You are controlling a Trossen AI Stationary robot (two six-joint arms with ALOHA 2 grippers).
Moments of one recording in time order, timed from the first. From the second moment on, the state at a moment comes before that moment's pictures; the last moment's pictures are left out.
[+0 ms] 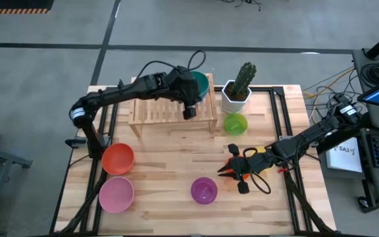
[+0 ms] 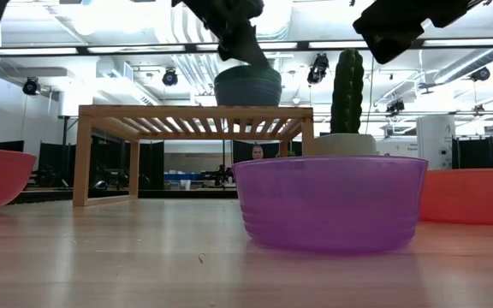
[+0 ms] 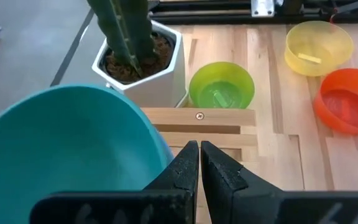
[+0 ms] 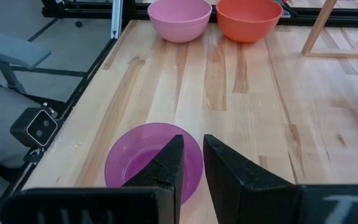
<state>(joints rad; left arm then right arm) 0.33 1.76 1.74 -0.67 0.04 0.23 0.45 1.23 0.70 0.09 0.21 0.17</state>
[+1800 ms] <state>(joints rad) -0.13 0.95 0.80 -0.09 -0.01 -0.02 0.41 1.24 0.78 -0.22 0.46 0.93</state>
